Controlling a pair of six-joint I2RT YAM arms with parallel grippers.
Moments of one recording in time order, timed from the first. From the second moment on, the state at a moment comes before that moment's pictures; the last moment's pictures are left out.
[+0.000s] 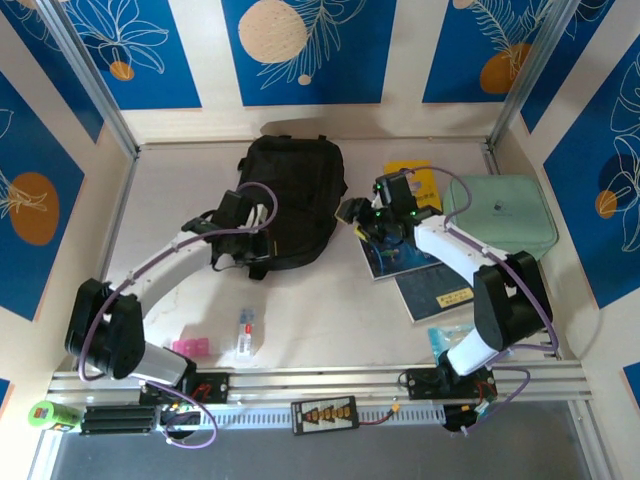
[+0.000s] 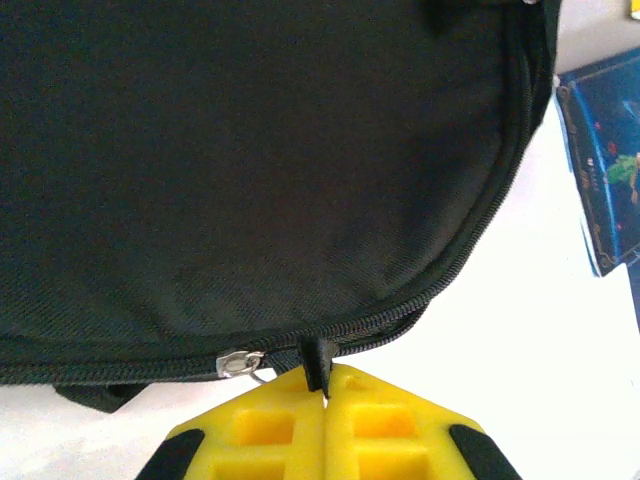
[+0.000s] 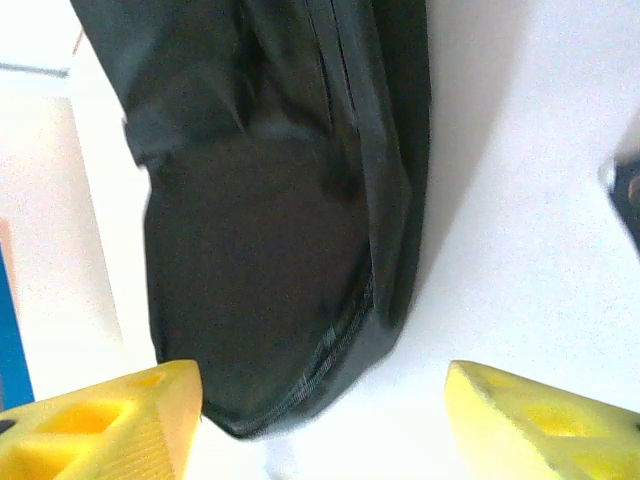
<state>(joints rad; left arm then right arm) -0.47 1.45 1.01 -0.58 0.24 -0.52 0.42 1.56 1.03 -0.30 -0.38 0.98</state>
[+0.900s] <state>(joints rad) -0.52 1.51 1.10 -0.67 0.17 -0.49 0.54 1.79 1.10 -0.27 -0.46 1.19</state>
